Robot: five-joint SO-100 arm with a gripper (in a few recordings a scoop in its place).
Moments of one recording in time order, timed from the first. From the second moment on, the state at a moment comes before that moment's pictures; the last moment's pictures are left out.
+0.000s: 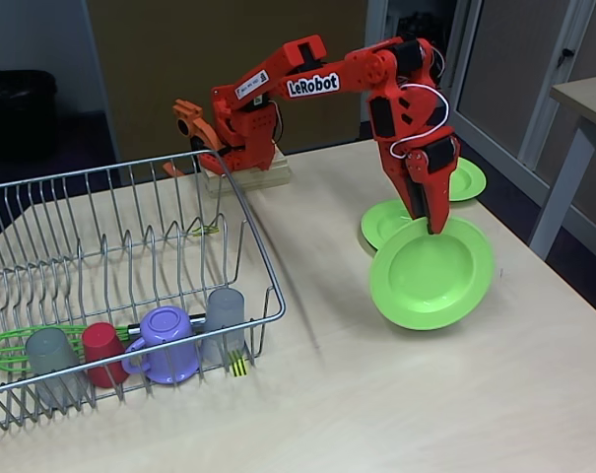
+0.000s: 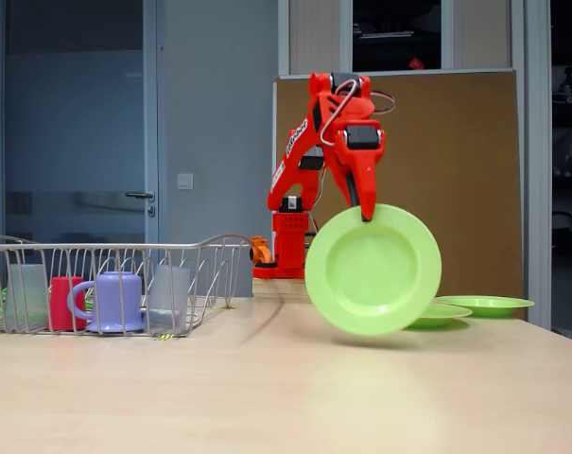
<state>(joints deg) -23.3 44.1 13.6 94.7 0.6</state>
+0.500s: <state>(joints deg) -17.6 69.3 25.4 92.8 -13.2</state>
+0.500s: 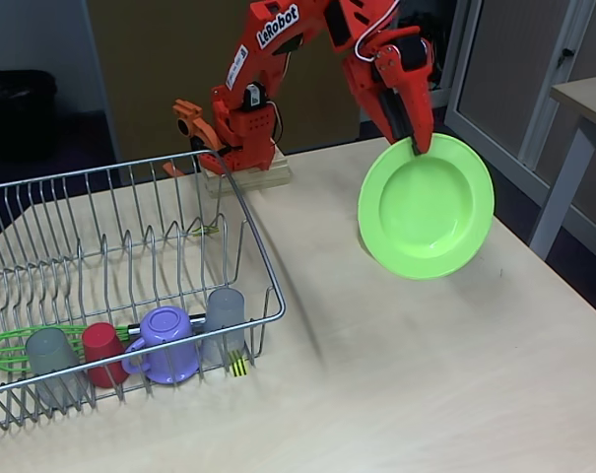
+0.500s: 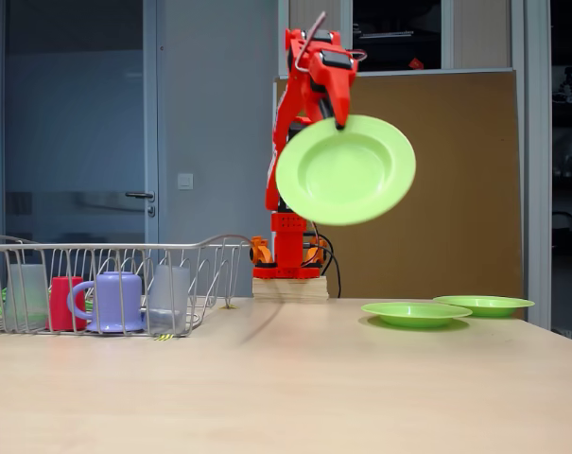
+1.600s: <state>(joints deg) 39.2 87.9 60.0 97.7 1.1</state>
